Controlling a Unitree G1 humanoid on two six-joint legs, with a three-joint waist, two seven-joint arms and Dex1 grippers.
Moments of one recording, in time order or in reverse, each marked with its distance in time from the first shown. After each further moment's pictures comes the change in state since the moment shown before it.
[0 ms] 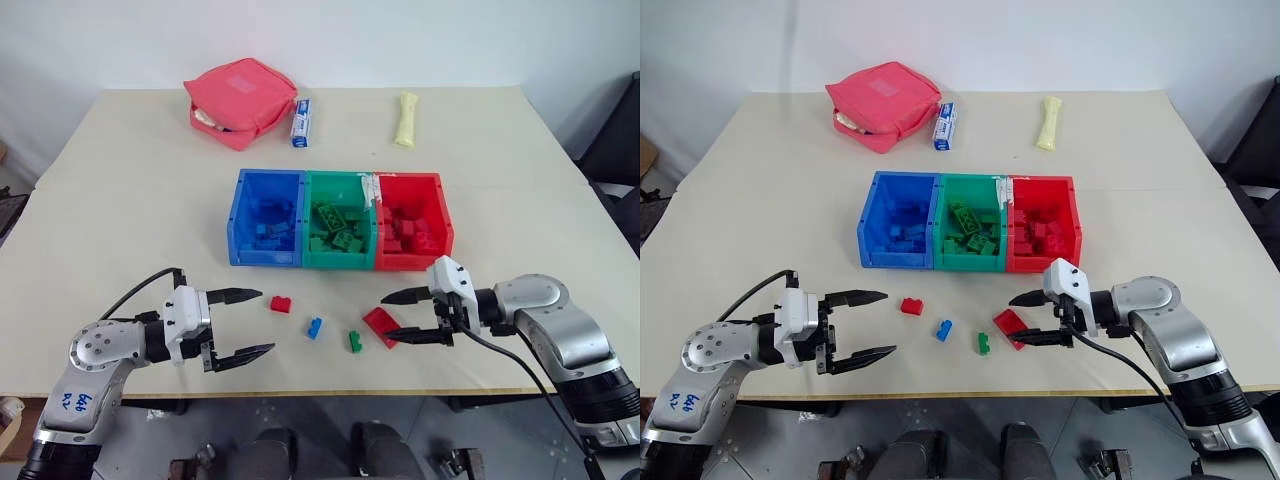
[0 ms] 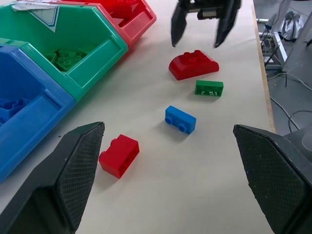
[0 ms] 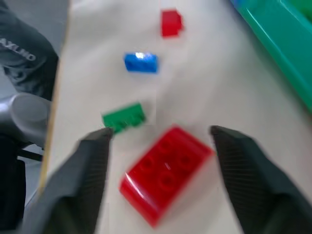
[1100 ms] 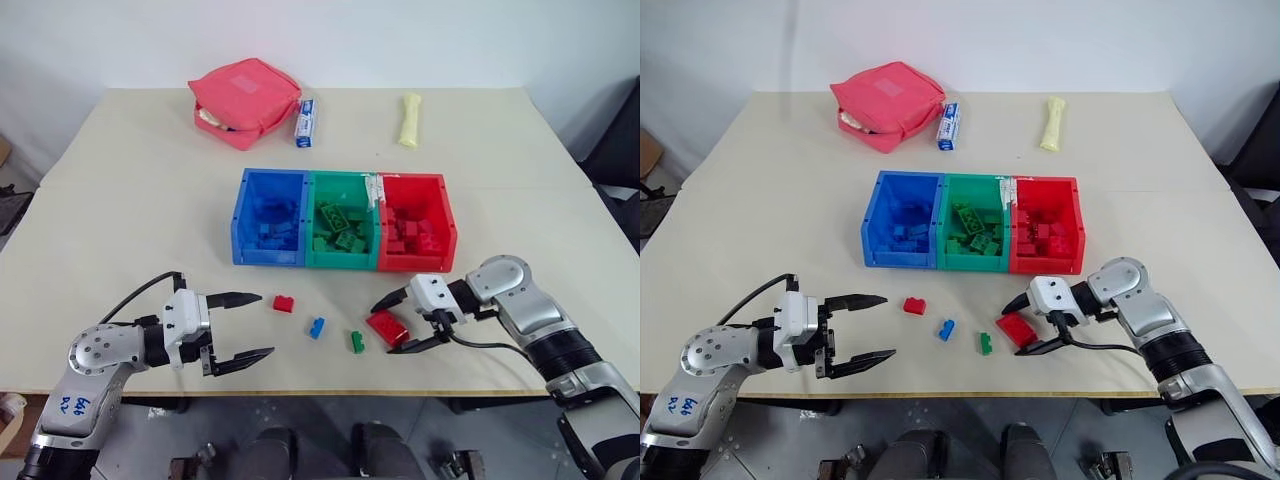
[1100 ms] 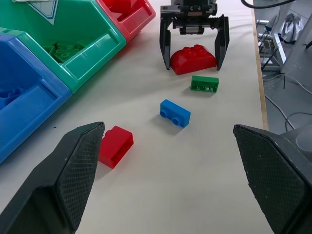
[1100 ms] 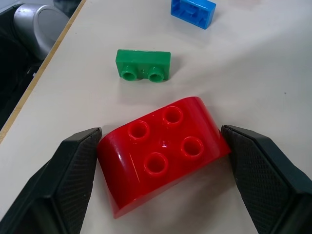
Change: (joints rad) left arm 0.023 0.004 0.003 -0.017 -0.007 0.015 0.011; right arm -0.240 0.048 0.227 0.484 -0.179 -0.514 0.222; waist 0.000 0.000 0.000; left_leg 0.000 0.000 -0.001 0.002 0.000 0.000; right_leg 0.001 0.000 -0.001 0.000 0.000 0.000
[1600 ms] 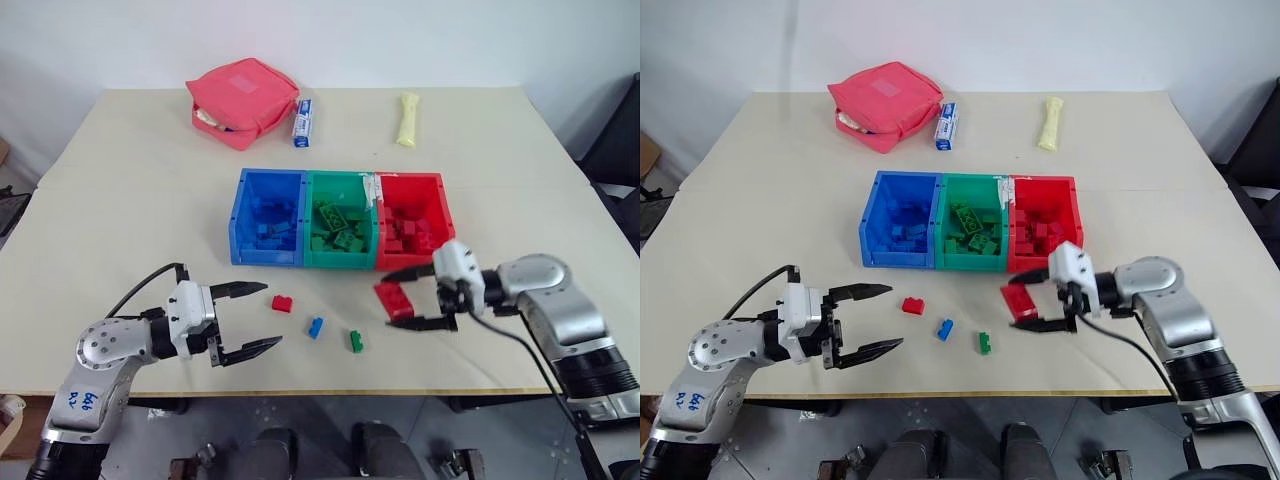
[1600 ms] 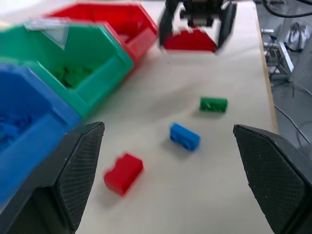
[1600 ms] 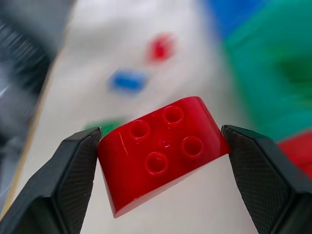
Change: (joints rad) left arm -0.072 -0.069 -0.012 0.005 0.000 -0.028 0.049; right arm 0.115 -0.020 -0.310 -0.357 0.231 0.460 -0.277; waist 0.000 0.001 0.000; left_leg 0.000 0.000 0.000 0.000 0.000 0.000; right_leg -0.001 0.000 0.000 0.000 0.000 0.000
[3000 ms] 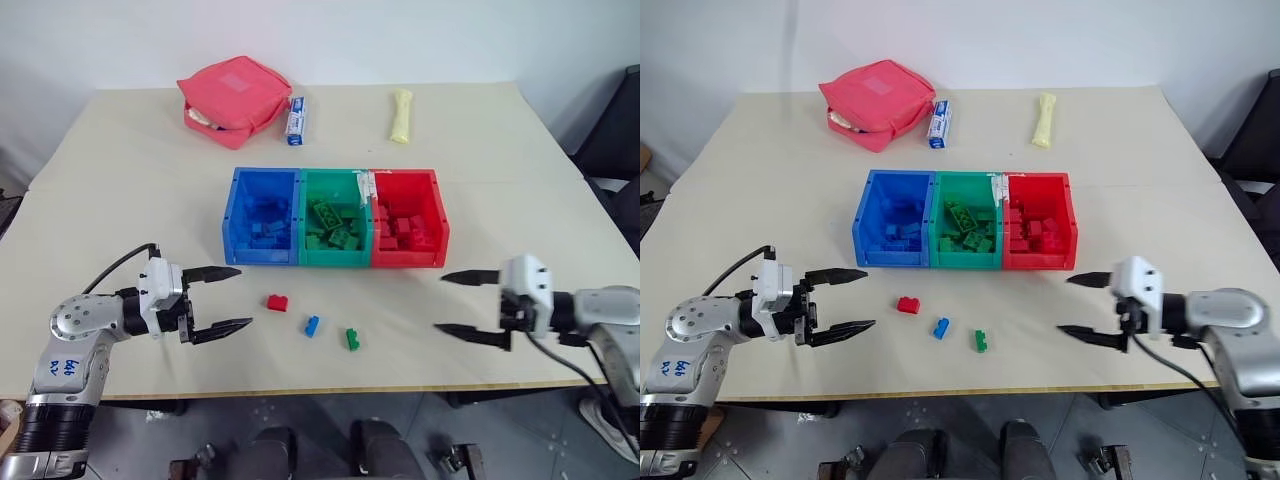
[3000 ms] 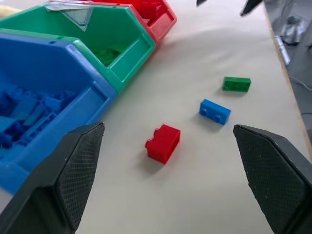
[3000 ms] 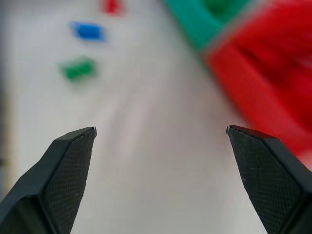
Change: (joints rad) left arm -0.111 0.104 0.050 0.265 -0.039 -0.016 -0.232; right arm 0.264 -0.108 -0.055 -0.215 0.005 -0.029 0.009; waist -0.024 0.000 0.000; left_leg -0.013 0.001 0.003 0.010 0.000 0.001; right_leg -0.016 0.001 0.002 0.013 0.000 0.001
